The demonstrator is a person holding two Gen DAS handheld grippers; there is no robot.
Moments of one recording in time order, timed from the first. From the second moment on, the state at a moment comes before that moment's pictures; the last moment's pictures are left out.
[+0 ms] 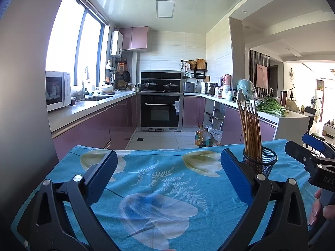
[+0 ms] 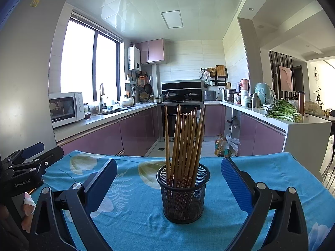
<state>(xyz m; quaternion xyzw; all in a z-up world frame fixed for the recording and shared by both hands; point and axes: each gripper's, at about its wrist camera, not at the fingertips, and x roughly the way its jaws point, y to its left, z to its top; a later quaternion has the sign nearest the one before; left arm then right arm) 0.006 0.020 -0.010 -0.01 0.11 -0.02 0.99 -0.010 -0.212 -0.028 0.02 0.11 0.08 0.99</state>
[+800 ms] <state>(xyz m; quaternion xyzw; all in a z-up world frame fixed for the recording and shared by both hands) 0.006 0.019 -0.010 -0.01 0.11 -0.02 0.99 -0.009 -0.209 -0.026 0.02 0.11 0.08 0.99</state>
